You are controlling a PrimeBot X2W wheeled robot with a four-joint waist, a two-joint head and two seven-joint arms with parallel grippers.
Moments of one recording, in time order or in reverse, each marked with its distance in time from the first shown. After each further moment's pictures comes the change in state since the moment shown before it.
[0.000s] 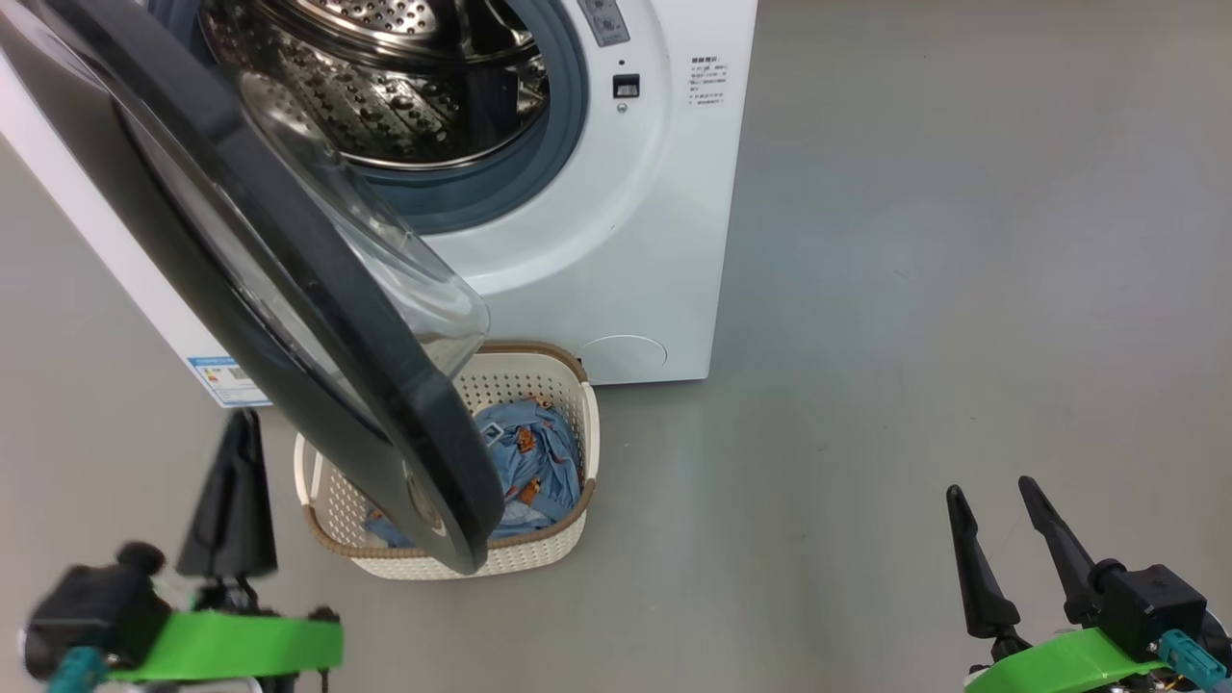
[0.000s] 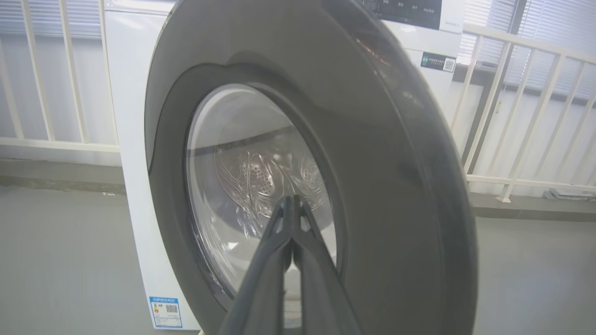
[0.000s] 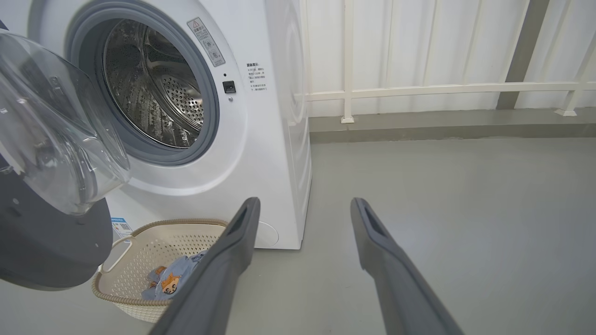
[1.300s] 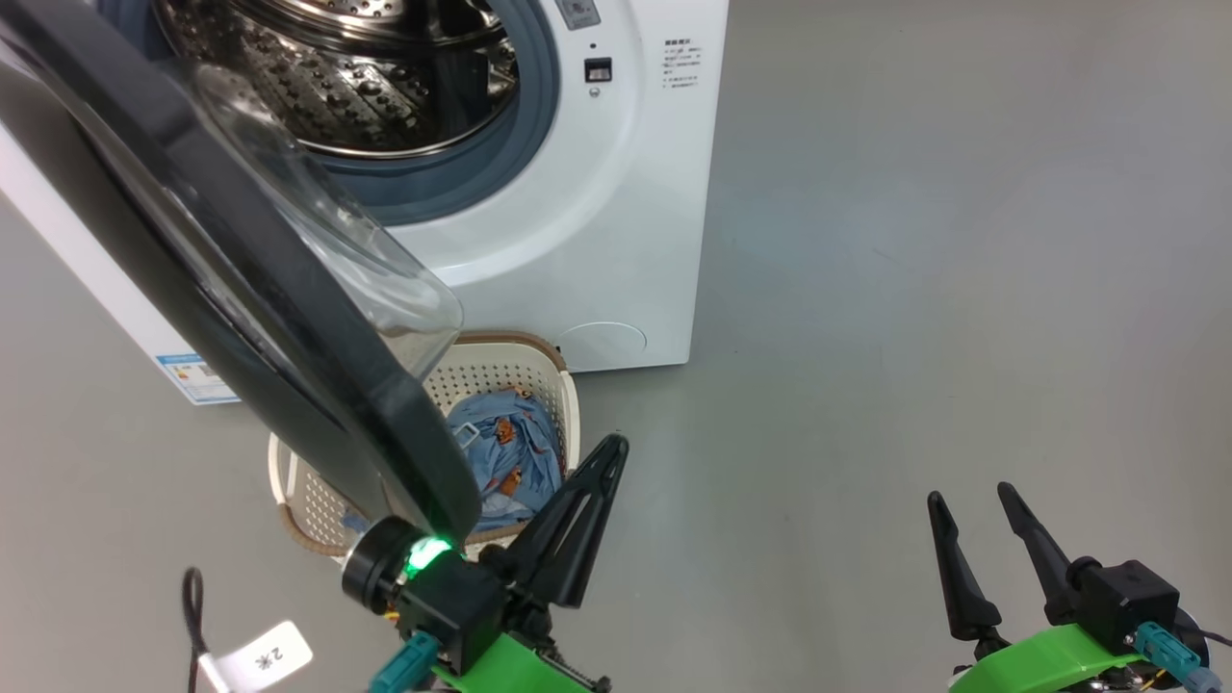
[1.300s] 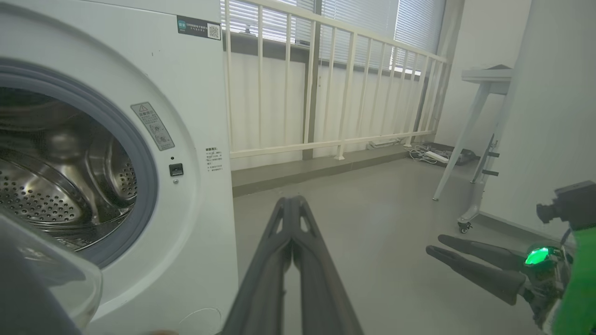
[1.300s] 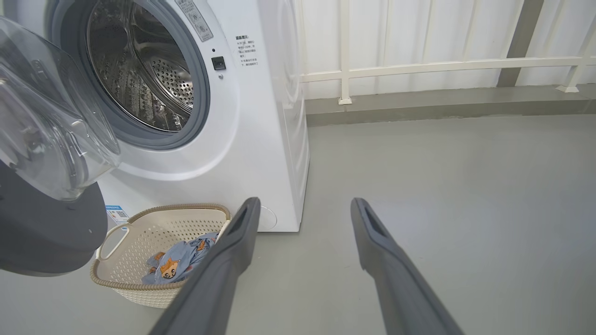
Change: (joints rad) left arm -0.124 0.009 -0.524 -0.027 0.033 0.000 -0.001; right arm -0.021 -0.001 0.020 0.063 0.007 0.000 0.000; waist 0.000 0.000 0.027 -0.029
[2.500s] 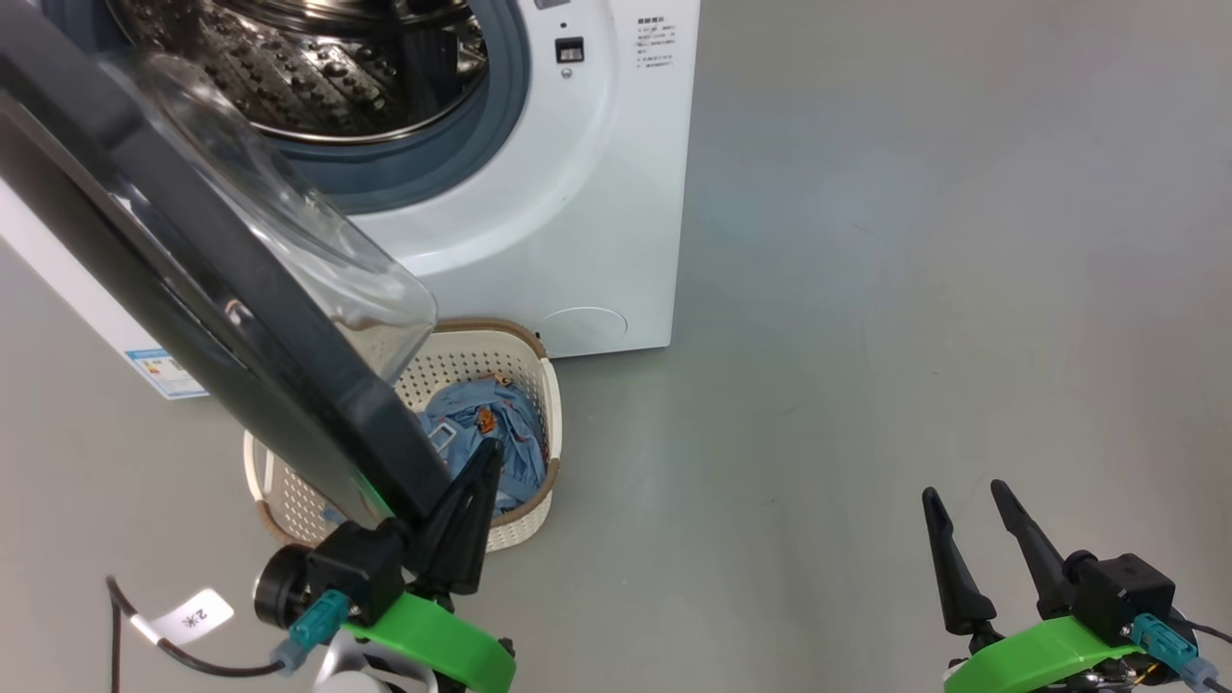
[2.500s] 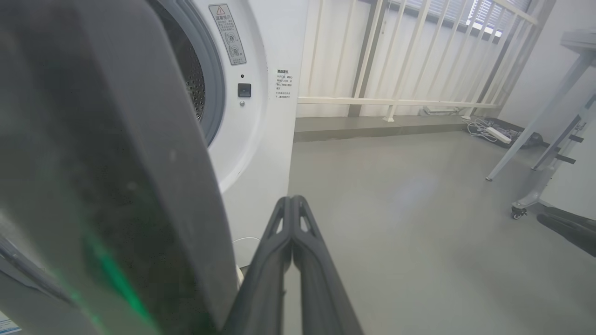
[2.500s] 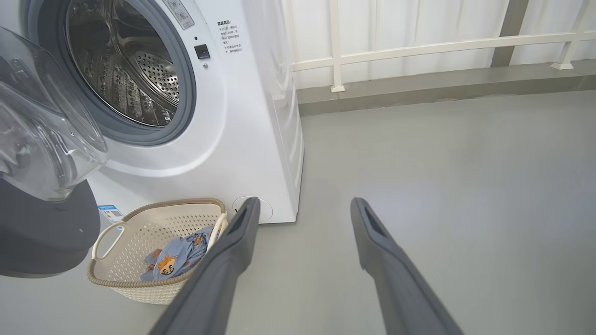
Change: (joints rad) left arm -0.009 -0.002 0.179 0.247 -0.043 0.019 0.000; right arm -0.026 -0.004 0.016 0.034 0.037 0.000 0.000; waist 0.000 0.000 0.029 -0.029
